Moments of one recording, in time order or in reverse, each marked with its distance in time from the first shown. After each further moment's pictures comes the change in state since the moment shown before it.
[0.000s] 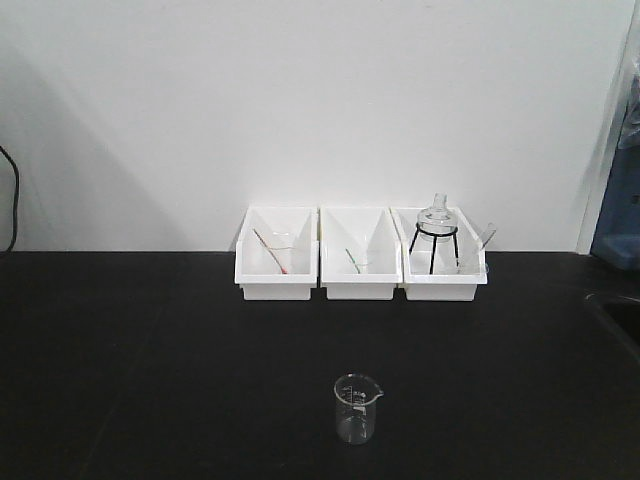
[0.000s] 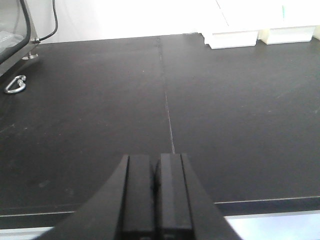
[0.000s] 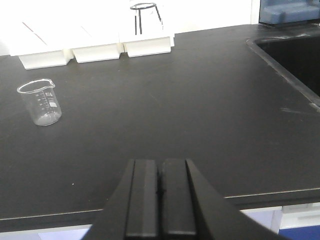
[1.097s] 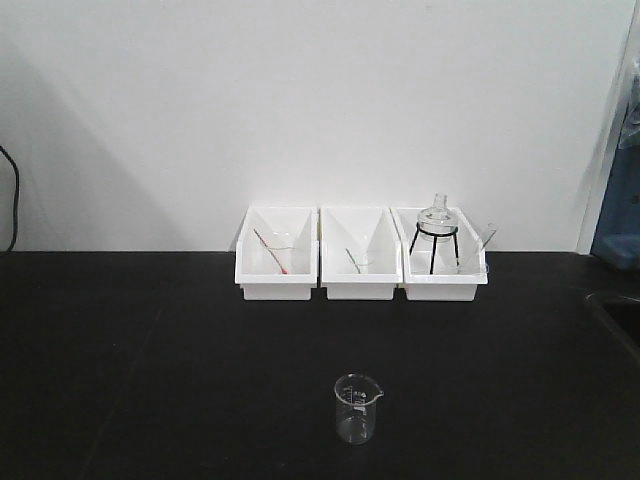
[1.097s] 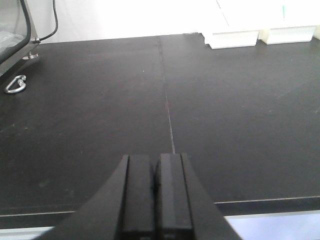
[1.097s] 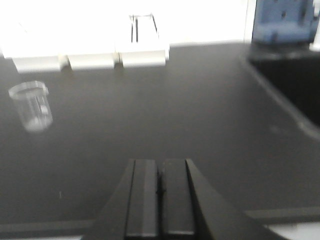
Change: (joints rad) left arm 0.000 0.000 0.000 0.000 0.000 0.000; right arm 0.000 0.000 0.000 -0.073 -0.066 0.000
